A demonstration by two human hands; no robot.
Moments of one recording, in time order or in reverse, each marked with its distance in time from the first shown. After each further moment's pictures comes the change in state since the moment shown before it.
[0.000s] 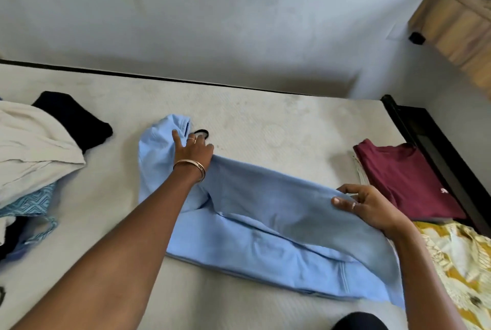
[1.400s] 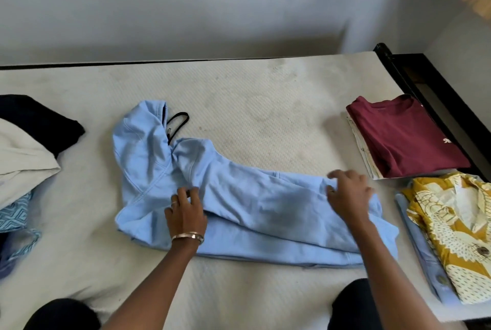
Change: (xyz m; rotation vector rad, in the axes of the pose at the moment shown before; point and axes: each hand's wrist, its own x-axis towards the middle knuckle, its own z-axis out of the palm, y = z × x) left_hand -0.118 0.069 0.122 -0.409 0.140 -0.145; right_hand 0.028 0.096 0.068 -0.596 0.550 0.271
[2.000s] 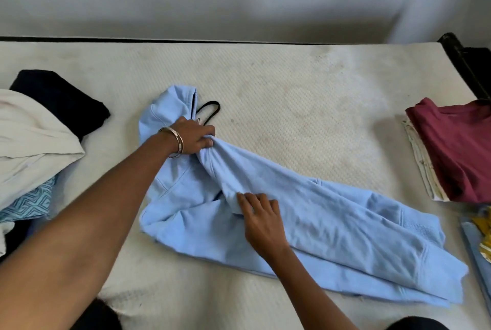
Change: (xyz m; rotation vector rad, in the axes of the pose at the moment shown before) left_hand 0.222 -0.073 -0.055 0.242 -0.544 0.523; right_hand -0.079 -0.188 0.138 0.086 0.058 -0.798
